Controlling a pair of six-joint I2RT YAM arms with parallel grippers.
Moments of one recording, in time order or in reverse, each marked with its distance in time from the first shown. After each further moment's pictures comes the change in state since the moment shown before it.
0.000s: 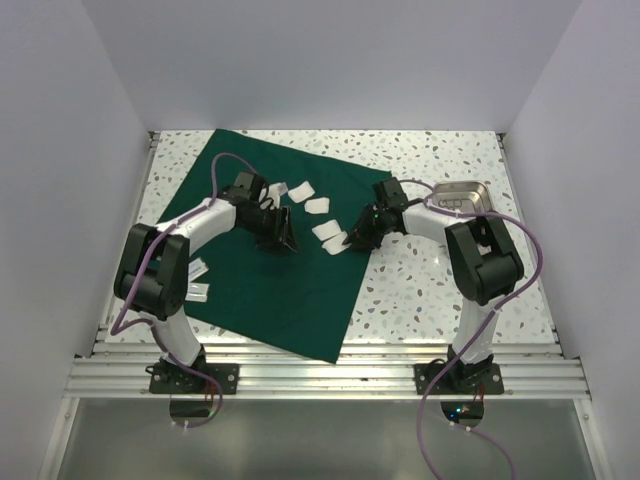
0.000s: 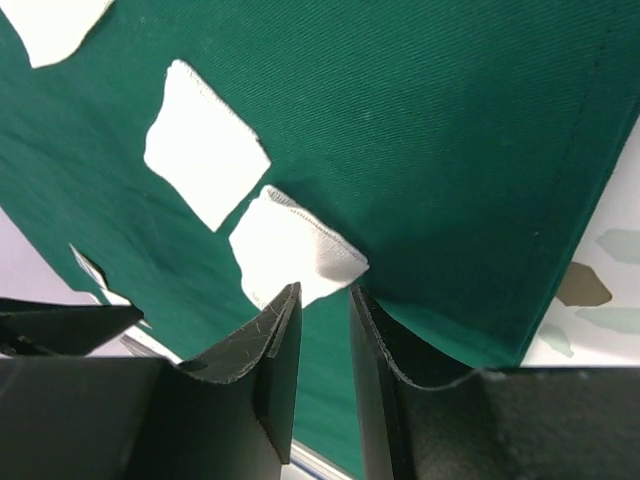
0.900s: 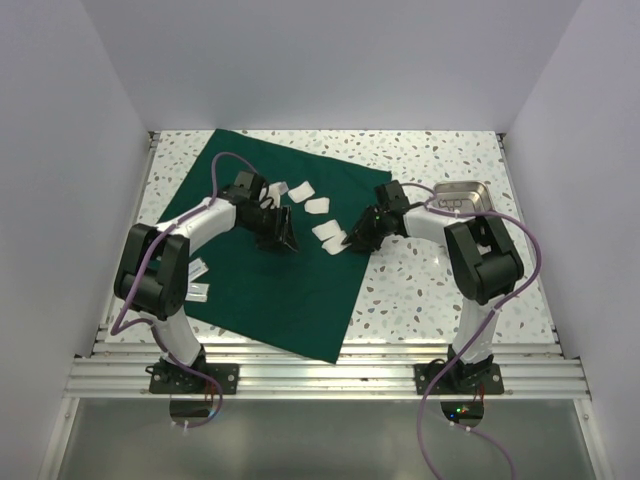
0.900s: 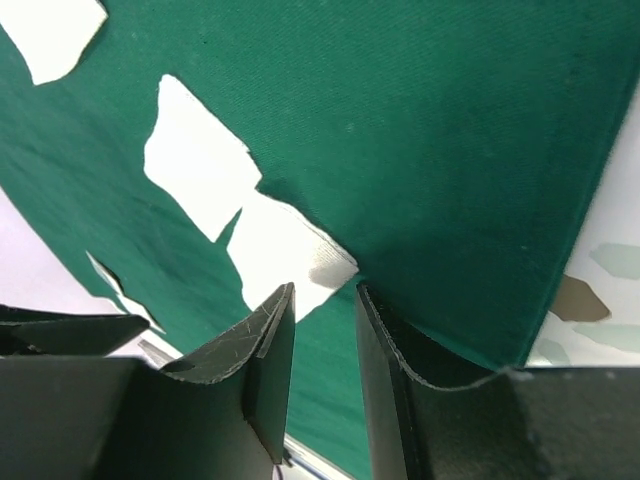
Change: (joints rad) left arm 0.000 0.000 0.006 -0.003 0.007 0.005; right arm -0.008 0.002 -0.047 0.075 -0.009 0.053
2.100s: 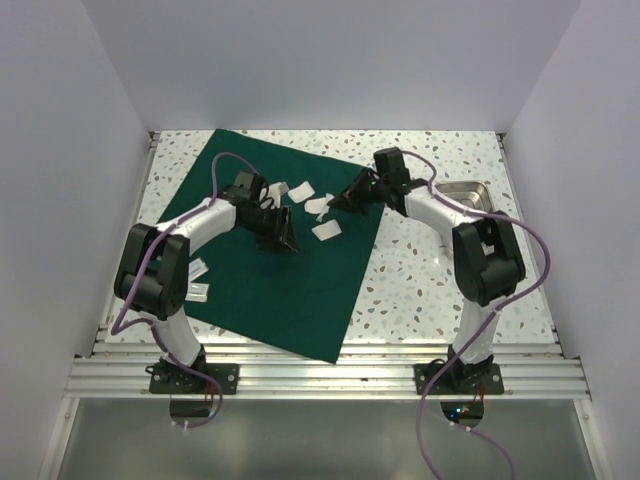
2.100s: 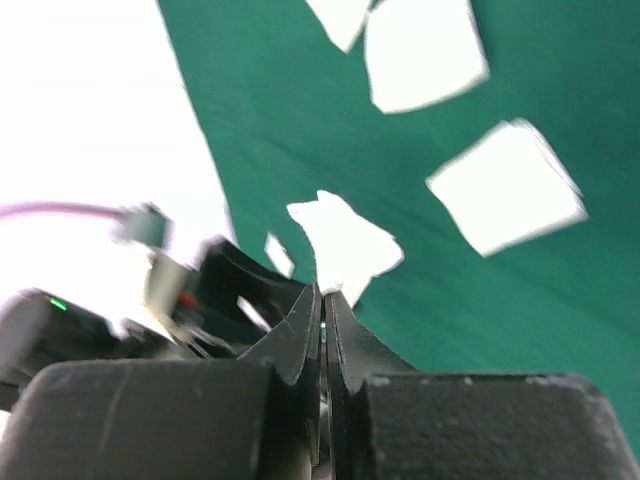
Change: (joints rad) left arm 0.000 0.001 -0.003 0.010 0.008 0.000; right arm 0.000 -0.028 0.209 0.044 -0.124 0.142
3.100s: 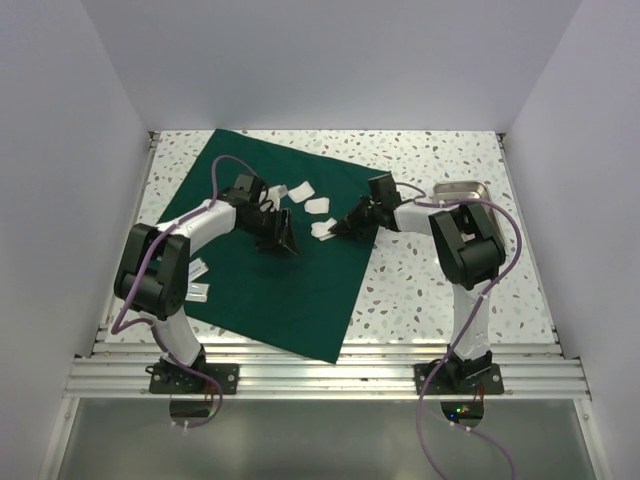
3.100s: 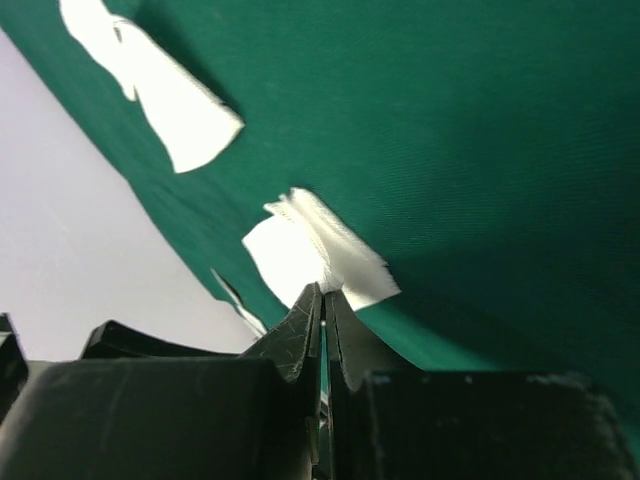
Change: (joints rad) left arm 0.002 0.000 -0.019 0.002 0.003 0.000; right arm 0.000 0.190 -0.101 0.172 -0.009 0.114
